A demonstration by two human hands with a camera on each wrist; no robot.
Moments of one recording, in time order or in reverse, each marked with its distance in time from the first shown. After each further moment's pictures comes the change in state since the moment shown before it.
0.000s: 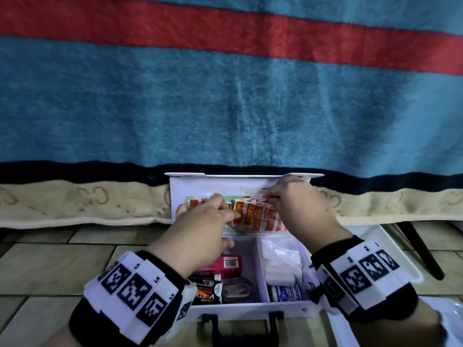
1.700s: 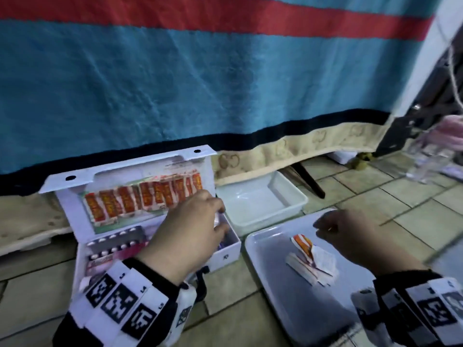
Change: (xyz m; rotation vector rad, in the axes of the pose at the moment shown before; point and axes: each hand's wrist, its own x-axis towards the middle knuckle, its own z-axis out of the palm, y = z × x) left_hand -0.008 0.109 0.027 -0.112 0.020 0.295; right_hand -0.206 0.133 -0.040 0.031 -0.113 0.664
